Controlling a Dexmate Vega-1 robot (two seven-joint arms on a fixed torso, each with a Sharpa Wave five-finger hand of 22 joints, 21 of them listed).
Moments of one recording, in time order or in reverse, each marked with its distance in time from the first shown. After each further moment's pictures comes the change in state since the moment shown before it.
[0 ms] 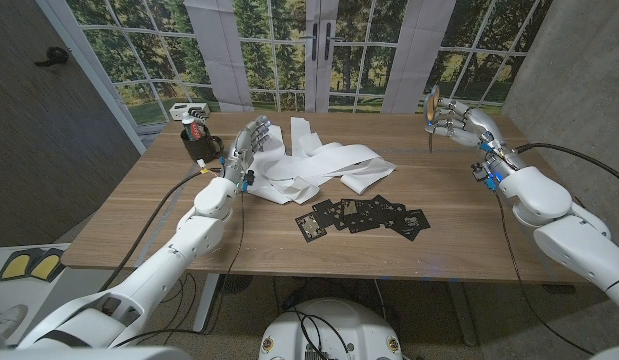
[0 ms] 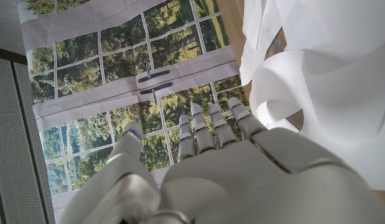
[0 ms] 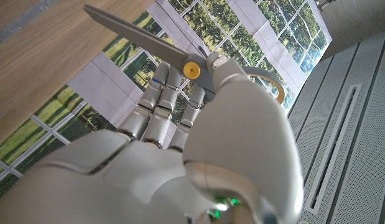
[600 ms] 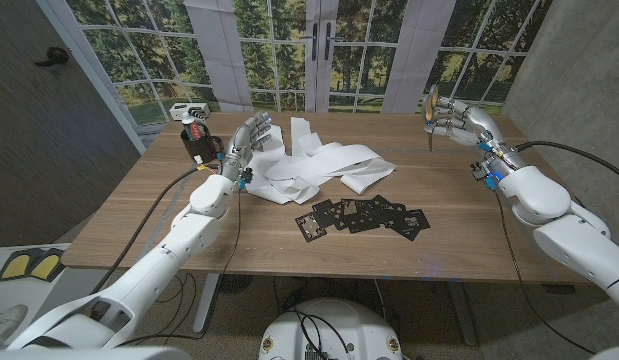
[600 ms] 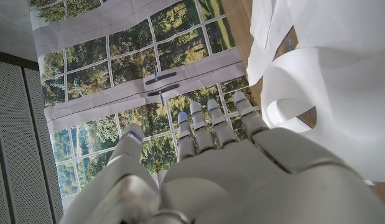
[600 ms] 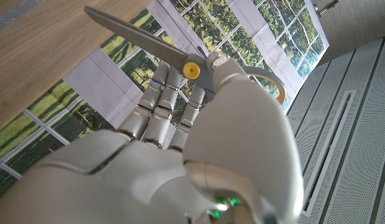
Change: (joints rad) left arm 0.030 0.034 -0.015 -0.079 -0.009 0.026 -0.001; left_hand -0.024 -0.003 -0.004 0.009 0.000 0.024 -0.016 0.004 0.005 0.032 -0.004 0.014 0.013 0.054 0.005 0.015 0.009 0.022 0.064 0.017 0.011; right arm 0.003 -0.003 -0.008 0.001 -0.029 0.014 -0.014; right_hand 0.001 -0.001 0.000 0.000 0.012 0.005 -0.005 -0.008 0.013 0.000 0.000 -0.003 0.000 0.000 0.000 -0.011 0.012 -0.011 0.000 0.015 0.000
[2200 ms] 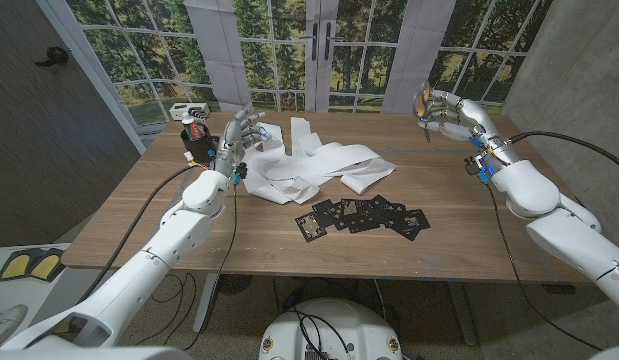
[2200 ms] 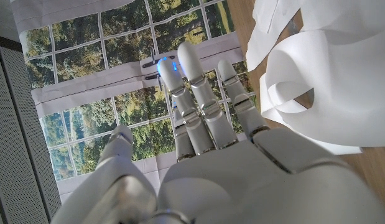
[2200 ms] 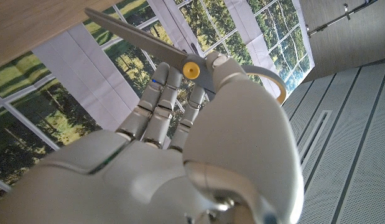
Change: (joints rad) left arm 0.087 0.054 -0.062 -0.231 -0.035 0.161 0.152; left_hand 0.025 -0.080 -0.042 -0.022 0.000 0.314 0.093 -0.004 0.009 0.694 -0.072 0.599 0.584 0.757 -0.134 0.698 0.513 0.362 -0.115 0.324 0.219; right arm 0.061 0.005 -0.043 0.012 -0.160 0.038 -0.056; right_hand -0.001 0.001 0.000 0.000 0.005 0.023 -0.002 -0.012 0.014 0.000 0.000 0.013 0.000 0.011 0.003 -0.029 0.026 -0.022 0.000 0.047 -0.010
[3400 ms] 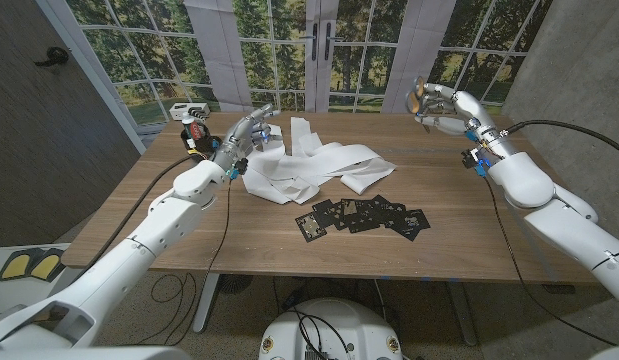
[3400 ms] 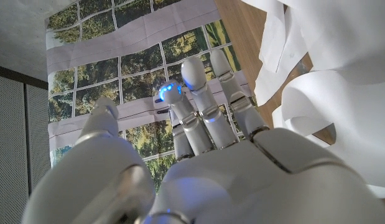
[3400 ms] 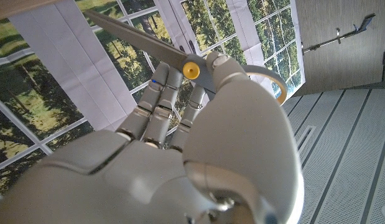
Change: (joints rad) left arm -0.045 0.101 0.022 -0.048 -0.075 0.094 -0.199; left_hand 0.338 -0.145 -0.088 -0.014 0.000 0.051 -0.015 -0.003 0.009 0.062 -0.066 0.316 0.357 0.049 -0.039 0.296 0.189 0.109 -0.069 0.118 0.067; right arm 0.057 -0.006 -0.031 0.019 -0.114 0.012 -0.030; right_hand 0.000 0.000 0.000 0.000 0.005 0.018 -0.004 -0.014 0.009 0.000 0.000 -0.005 0.001 0.005 0.002 -0.019 0.022 -0.010 0.001 0.031 -0.009
